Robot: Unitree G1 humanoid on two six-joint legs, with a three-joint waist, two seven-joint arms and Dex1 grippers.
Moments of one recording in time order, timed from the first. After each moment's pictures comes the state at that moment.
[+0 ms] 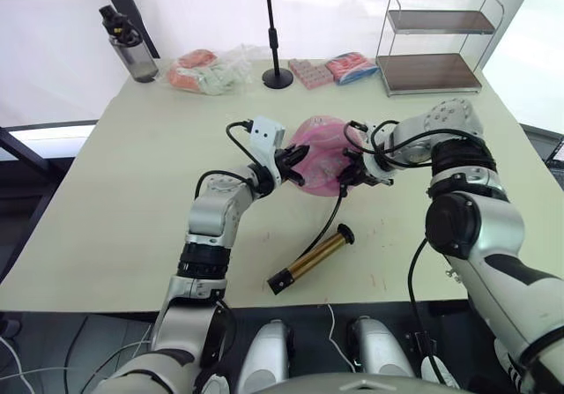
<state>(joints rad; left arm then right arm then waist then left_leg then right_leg) -0.60 0.24 -0.01 0.14 -0.26 0.58 -0.53 -1.28 -0.12 -0.54 0.85 0.51 1.60 -0.26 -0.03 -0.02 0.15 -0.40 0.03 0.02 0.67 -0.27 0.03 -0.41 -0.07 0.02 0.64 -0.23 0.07</state>
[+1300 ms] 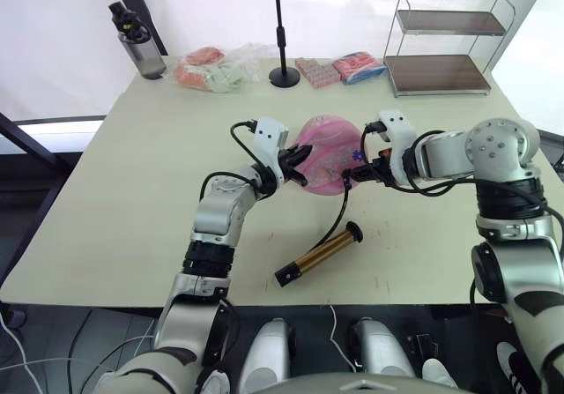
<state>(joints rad) -0.61 0.22 -0.03 0.18 -0.24 0.52 -0.54 -0.92 -0.41 0.02 0.02 0.94 1.61 -0.13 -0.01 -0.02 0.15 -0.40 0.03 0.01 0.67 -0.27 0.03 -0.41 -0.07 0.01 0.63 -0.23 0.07</state>
